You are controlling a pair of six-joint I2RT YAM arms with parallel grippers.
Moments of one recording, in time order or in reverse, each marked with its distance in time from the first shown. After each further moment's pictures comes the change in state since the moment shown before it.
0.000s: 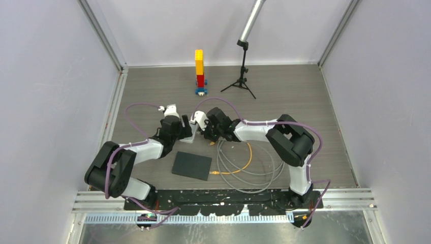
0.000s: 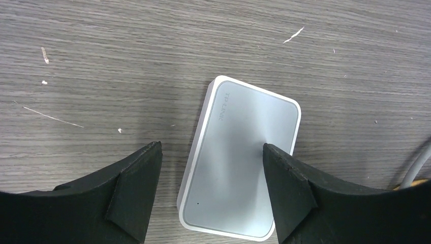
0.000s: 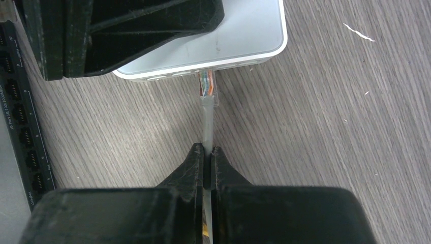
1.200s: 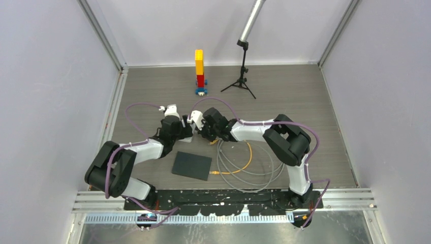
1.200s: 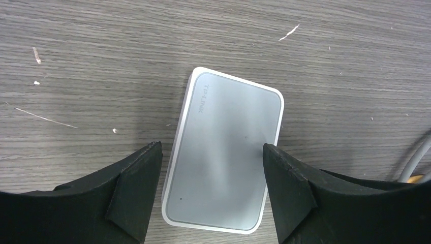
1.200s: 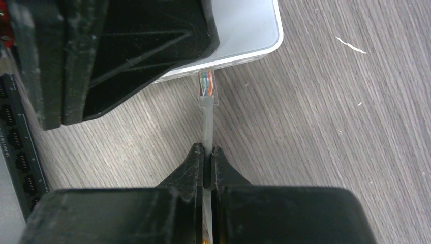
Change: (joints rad) left arm 0.000 0.001 0.000 0.003 0.015 0.000; right arm 0.024 0.032 0.055 -0.026 0.063 0.019
